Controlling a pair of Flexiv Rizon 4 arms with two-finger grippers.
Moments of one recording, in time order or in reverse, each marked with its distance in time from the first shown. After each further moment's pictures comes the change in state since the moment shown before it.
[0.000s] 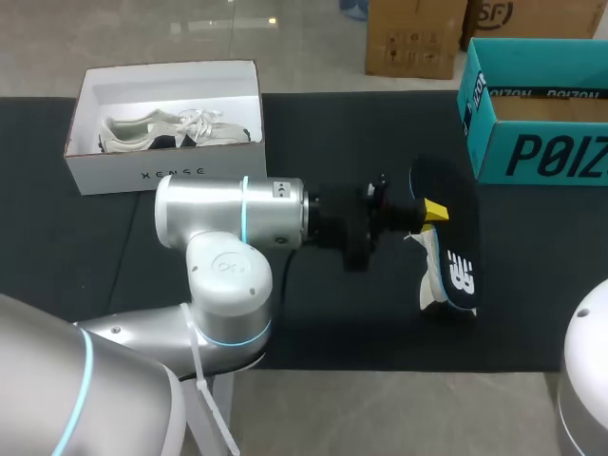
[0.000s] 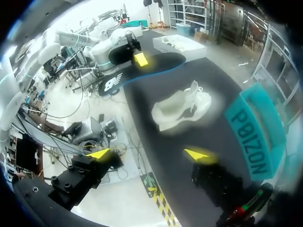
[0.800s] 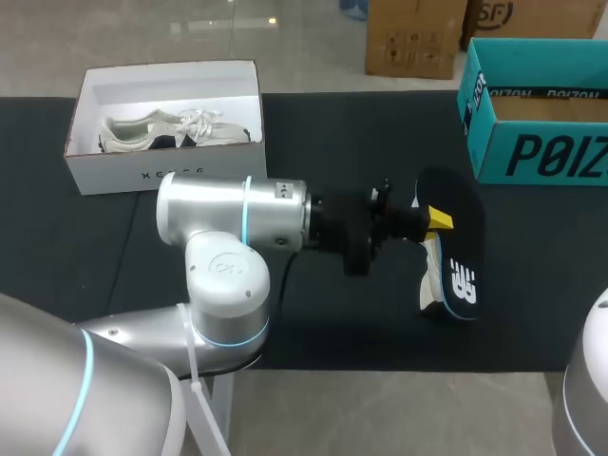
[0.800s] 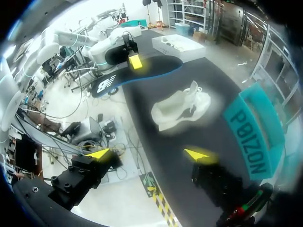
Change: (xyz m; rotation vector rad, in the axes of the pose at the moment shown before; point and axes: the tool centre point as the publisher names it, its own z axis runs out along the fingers) left arm -0.002 -0.017 0.004 0.053 0.000 -0.034; right arm 0.002 0.001 0.000 0.002 -0.010 0.000
